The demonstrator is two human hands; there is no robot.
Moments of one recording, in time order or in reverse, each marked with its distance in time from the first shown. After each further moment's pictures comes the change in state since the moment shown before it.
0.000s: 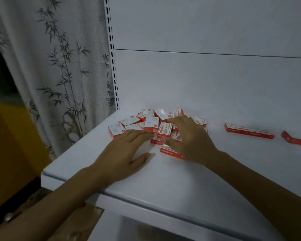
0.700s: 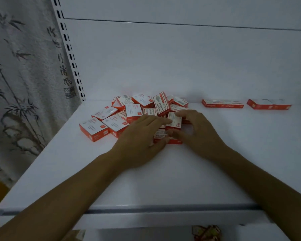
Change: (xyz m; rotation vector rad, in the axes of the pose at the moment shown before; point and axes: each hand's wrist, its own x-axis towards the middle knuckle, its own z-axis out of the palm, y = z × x) left_hand 0.053 0.001 0.039 -0.283 0.020 0.227; right_hand -0.038 0.016 0.010 0.168 0.119 0.368
